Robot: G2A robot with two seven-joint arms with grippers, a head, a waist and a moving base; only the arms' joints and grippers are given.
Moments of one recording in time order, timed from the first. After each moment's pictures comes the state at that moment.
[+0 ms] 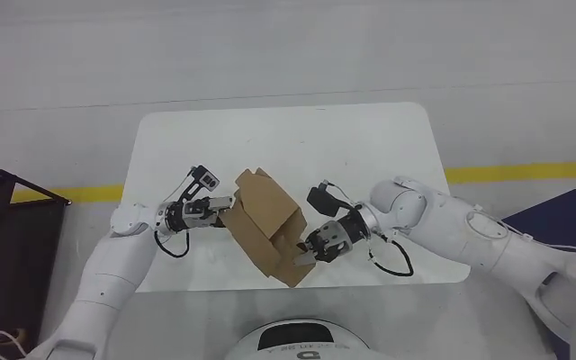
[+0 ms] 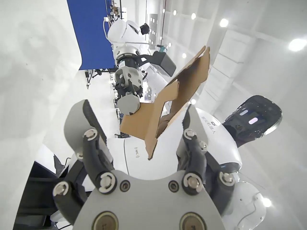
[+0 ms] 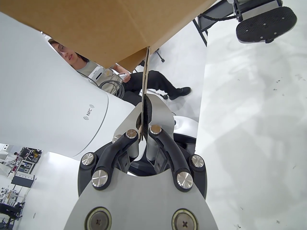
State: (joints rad) left arm 1.20 -1.07 -1.18 -1.17 -0.86 -0.28 -1.54; right arm -0.71 -0.80 0.27 -1.56 0.35 -1.01 0.81
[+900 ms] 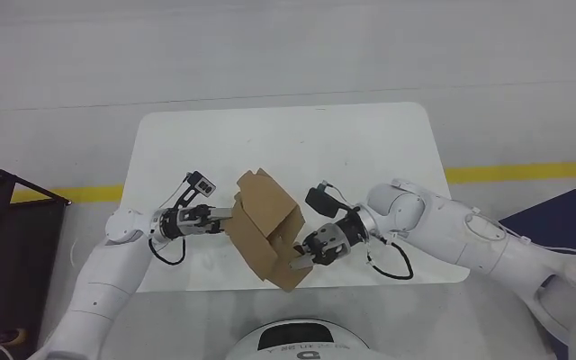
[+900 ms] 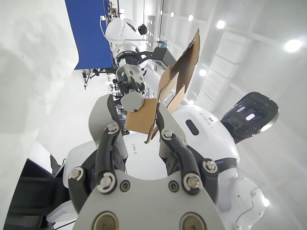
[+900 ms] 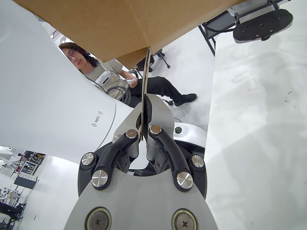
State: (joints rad) left arm 1.25 -1.04 -1.19 -1.22 -0.89 -0.28 -1.54; right arm -0.73 -0.80 0.28 -1.58 0.38 -1.01 0.81
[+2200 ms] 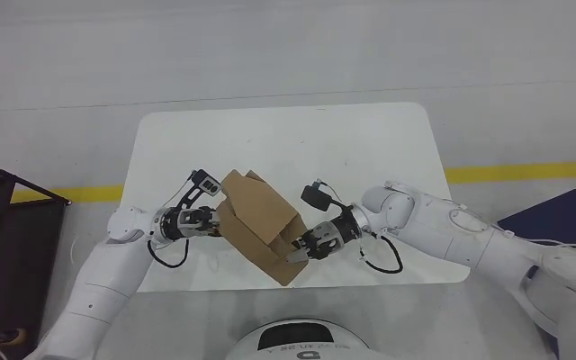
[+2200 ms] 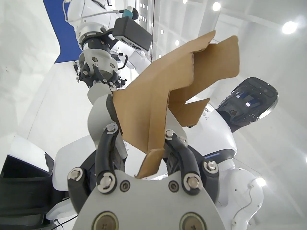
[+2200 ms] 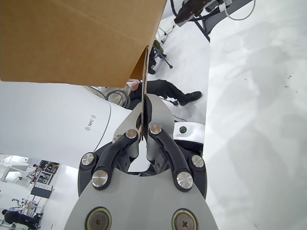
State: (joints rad) left arm 1.26 -1.01 -1.15 -1.32 -0.97 -0.28 -1.54; right arm -0.68 -0.87 0.17 -1.44 0.47 -1.01 0.81
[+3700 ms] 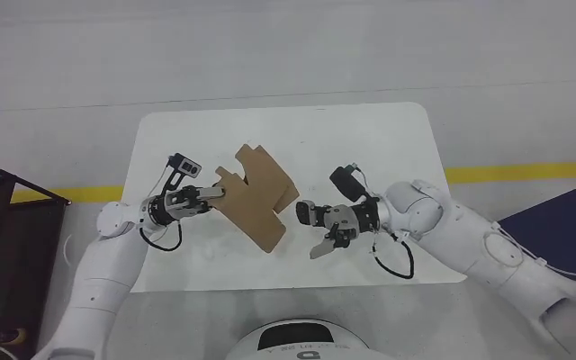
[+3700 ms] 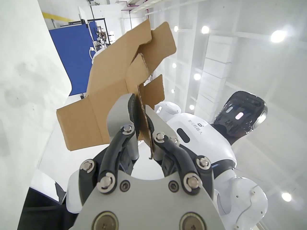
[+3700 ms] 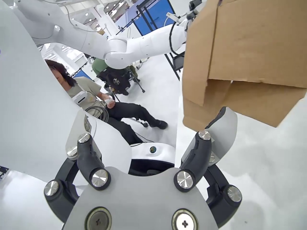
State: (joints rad) left arm 1.24 -1.10 -1.31 -1.21 -0.91 -0.31 -1.51; right arm -0.97 -0.79 0.60 -1.60 0.10 -1.01 0.57
